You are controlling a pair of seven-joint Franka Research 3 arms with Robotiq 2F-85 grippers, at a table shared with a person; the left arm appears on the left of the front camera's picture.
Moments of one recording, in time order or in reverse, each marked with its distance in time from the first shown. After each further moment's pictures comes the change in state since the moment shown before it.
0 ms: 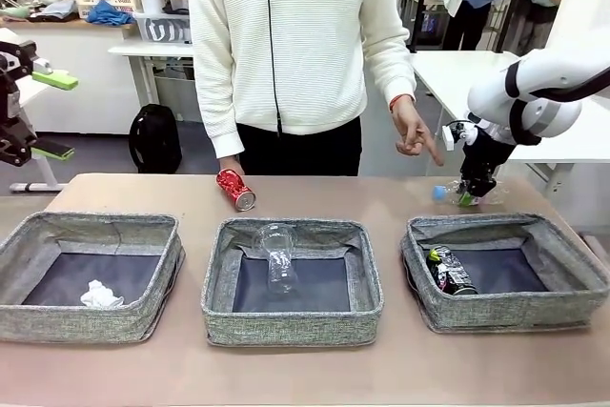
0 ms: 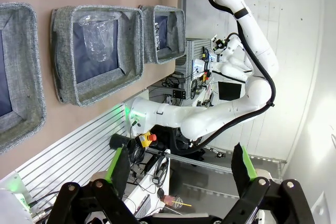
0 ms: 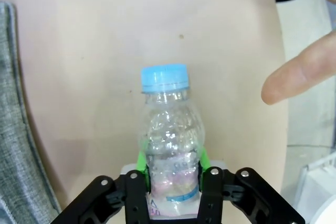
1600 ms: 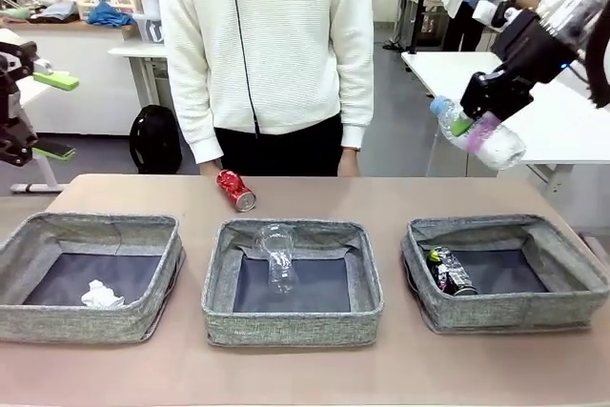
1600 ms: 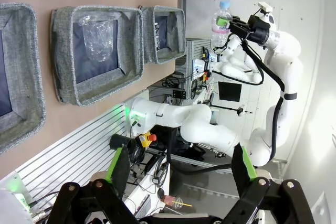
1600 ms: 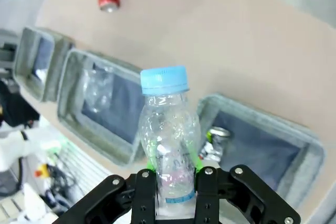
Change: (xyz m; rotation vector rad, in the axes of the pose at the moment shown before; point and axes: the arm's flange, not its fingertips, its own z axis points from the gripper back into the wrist) left arm 0.000 -0.001 0.000 0.000 -0.001 -0.001; right arm 0.135 0.225 0.230 0.045 -0.307 -1.071
